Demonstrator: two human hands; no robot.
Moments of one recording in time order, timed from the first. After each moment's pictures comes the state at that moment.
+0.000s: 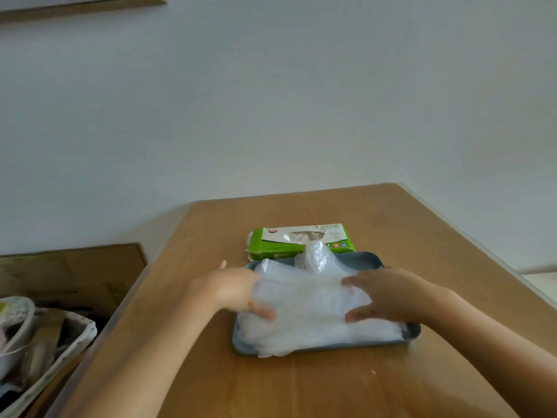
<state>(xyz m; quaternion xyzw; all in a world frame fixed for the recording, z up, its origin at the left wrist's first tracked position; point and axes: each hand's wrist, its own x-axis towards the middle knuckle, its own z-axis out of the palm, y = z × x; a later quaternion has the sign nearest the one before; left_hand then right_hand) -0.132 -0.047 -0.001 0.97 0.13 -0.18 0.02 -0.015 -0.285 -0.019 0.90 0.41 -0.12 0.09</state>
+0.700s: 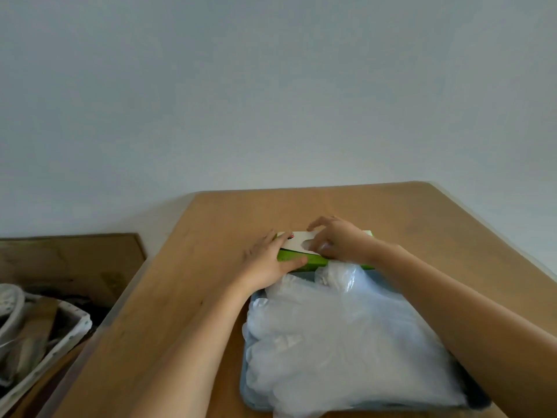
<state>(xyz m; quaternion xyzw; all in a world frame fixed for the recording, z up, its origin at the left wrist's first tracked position) -0.031 0.007 -0.067 0.95 0.16 0.04 0.25 0.094 -0.143 -0.039 0.84 0.52 -0.06 -0.16</state>
